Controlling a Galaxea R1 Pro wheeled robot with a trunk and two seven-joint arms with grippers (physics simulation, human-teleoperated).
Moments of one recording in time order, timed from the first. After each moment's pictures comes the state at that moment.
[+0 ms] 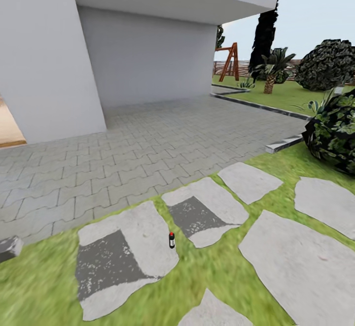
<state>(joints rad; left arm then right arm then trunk) -0.20 0.06 0.02 -0.29 -0.02 -0.39 0.00 -0.03 -0.06 0.00 -0.53 0.00 -0.41 0.00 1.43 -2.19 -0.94</state>
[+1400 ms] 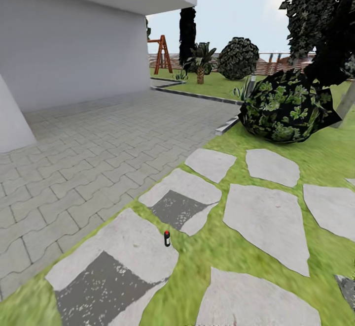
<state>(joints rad) -0.20 0.06 0.02 -0.29 -0.02 -0.39 0.00 -0.03 -0.06 0.00 -0.53 0.00 -0.41 0.00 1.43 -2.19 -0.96</state>
